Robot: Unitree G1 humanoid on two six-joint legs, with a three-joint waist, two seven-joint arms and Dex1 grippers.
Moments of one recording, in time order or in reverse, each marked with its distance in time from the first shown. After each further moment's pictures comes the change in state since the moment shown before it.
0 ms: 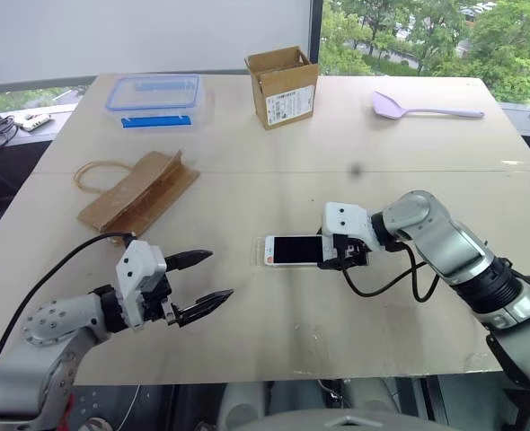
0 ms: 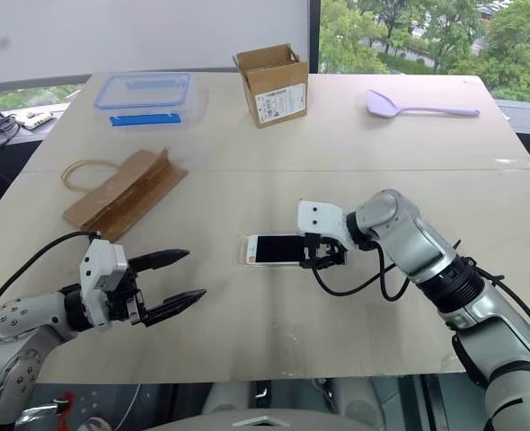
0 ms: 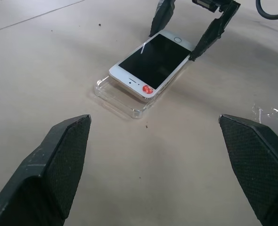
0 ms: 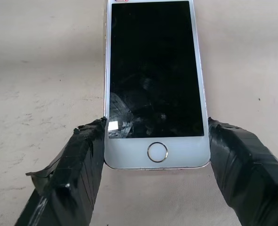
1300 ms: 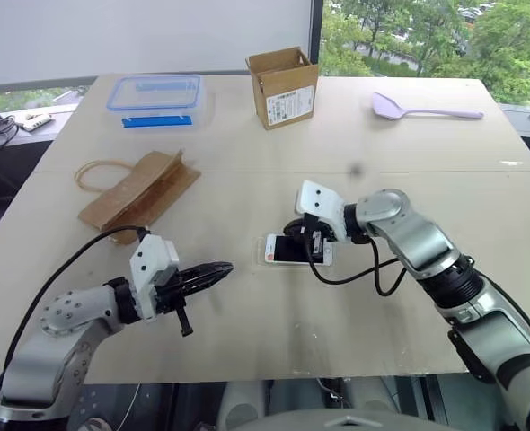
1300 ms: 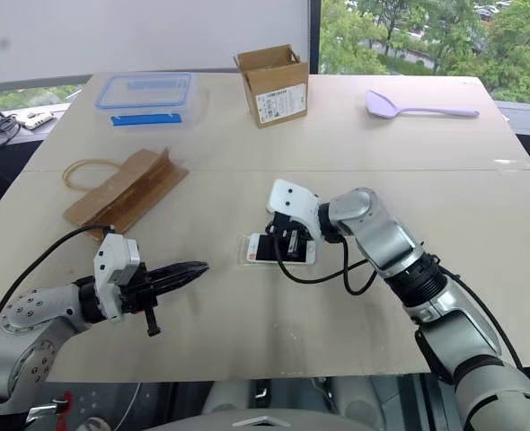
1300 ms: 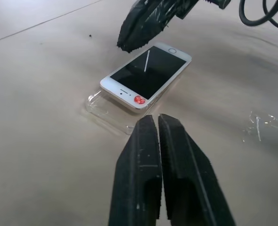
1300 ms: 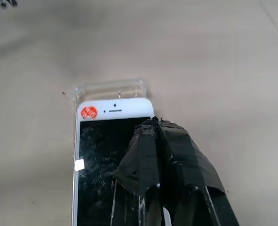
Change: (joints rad) left arm -0.063 -0.010 -0.063 0.005 0.018 -0.001 0.020; right arm -0.032 0.220 -0.033 0.109 0.057 0.016 -0.222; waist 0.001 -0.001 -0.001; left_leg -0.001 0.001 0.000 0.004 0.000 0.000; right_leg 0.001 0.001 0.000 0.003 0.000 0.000
